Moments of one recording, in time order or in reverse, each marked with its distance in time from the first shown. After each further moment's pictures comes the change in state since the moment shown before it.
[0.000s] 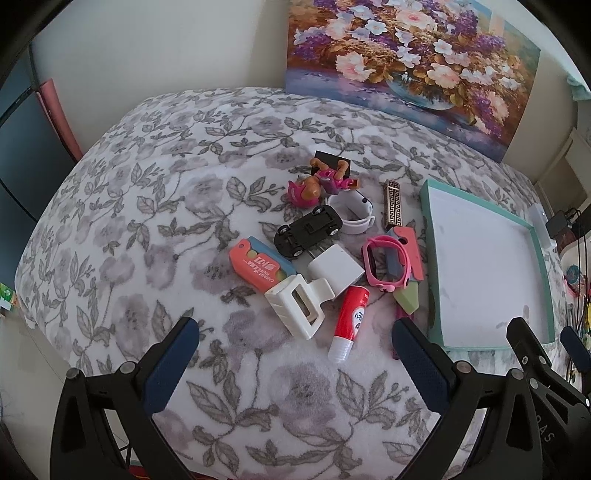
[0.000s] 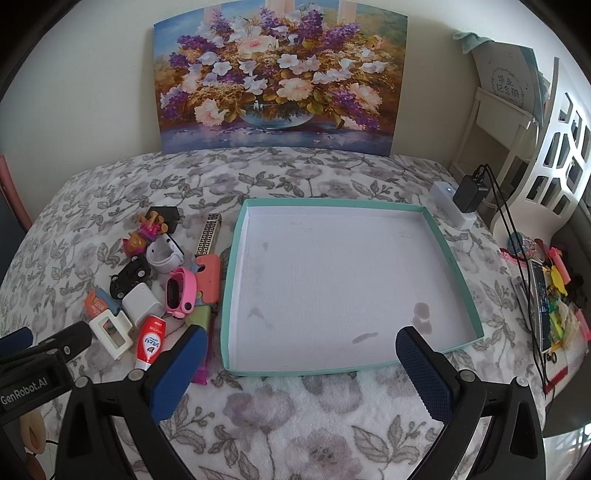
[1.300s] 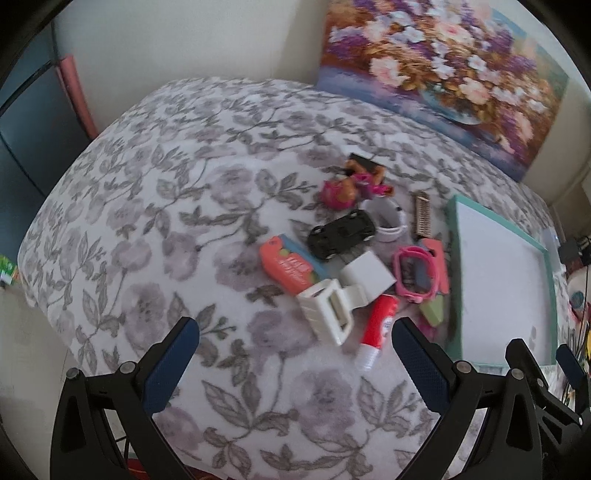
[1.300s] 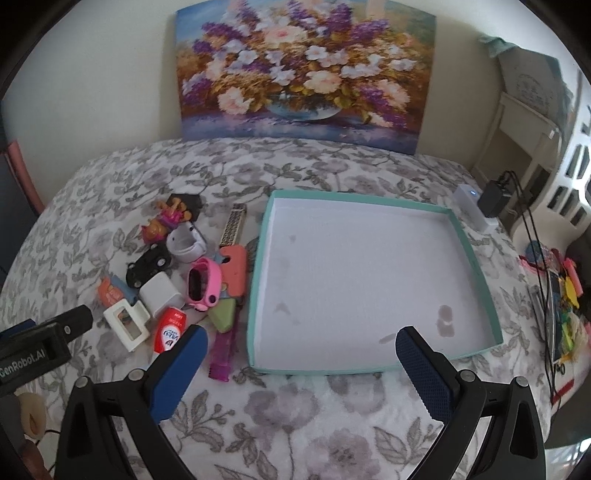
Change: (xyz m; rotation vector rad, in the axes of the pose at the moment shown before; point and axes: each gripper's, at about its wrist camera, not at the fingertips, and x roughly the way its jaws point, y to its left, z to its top) left arm 0.011 0.032 0.004 -0.102 0.021 0.018; right arm 0.007 0.022 0.001 -0.067 0.031 0.051
